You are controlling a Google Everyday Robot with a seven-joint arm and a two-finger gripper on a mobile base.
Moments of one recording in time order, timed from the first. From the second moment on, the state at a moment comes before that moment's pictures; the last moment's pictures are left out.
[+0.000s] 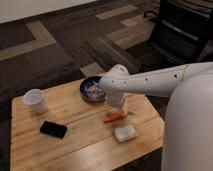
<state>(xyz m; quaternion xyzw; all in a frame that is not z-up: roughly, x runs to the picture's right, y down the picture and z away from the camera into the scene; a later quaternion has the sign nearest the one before) 0.053 0.128 0.781 -0.14 0.29 0.79 0.52</state>
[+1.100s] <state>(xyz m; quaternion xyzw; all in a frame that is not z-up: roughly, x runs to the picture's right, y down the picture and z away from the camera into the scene) 0.053 0.147 0.782 -0.15 0.31 0.73 0.60</state>
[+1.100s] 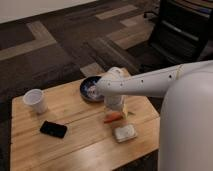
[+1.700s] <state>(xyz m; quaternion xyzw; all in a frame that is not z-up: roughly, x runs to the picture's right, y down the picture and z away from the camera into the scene) 0.039 0.164 0.796 -0.17 0.30 0.70 0.63</state>
